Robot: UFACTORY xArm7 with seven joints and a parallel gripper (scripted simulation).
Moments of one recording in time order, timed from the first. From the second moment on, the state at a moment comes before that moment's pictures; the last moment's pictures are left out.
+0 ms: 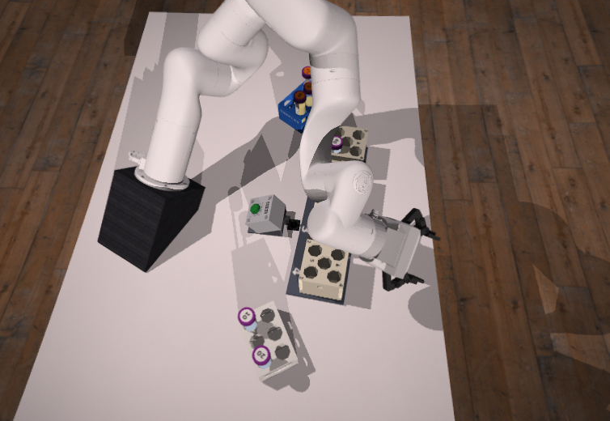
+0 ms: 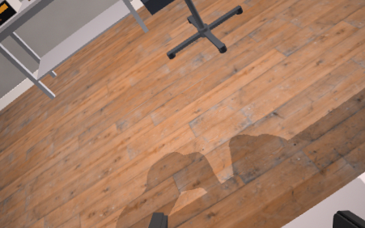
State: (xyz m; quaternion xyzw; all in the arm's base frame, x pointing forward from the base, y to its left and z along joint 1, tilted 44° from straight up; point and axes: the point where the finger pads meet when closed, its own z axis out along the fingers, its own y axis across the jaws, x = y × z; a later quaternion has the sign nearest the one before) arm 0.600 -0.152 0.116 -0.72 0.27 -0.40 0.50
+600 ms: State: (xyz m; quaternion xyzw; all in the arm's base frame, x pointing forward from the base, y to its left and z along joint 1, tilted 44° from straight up) arm 0.575 -0.132 0.145 -0.77 0.20 -0.36 0.48
